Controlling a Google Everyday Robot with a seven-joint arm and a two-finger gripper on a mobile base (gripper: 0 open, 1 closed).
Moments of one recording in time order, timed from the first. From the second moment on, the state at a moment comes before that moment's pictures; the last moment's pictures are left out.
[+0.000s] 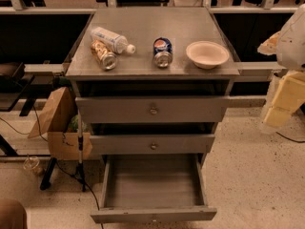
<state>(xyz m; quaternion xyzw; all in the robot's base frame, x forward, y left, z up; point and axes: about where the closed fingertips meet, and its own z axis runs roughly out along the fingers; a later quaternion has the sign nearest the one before) 0.438 -0.217 0.976 -0.60 0.78 -0.03 0.16</state>
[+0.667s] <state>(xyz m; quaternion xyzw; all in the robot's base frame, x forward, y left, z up) 0.453 -0.206 0.983 -0.59 0.79 -0.03 0.18</state>
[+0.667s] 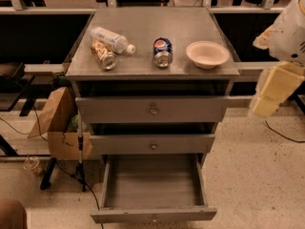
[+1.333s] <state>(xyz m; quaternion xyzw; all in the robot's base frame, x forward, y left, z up) 0.514 -0.138 1.001 -0.48 0.82 0.08 0.28</state>
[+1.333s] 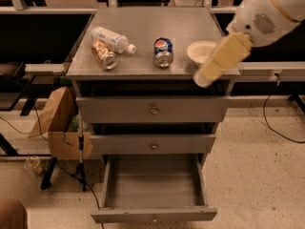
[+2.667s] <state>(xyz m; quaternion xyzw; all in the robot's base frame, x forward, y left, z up) 0.542 -0.079 1.015 -0.38 0.85 0.16 0.31</state>
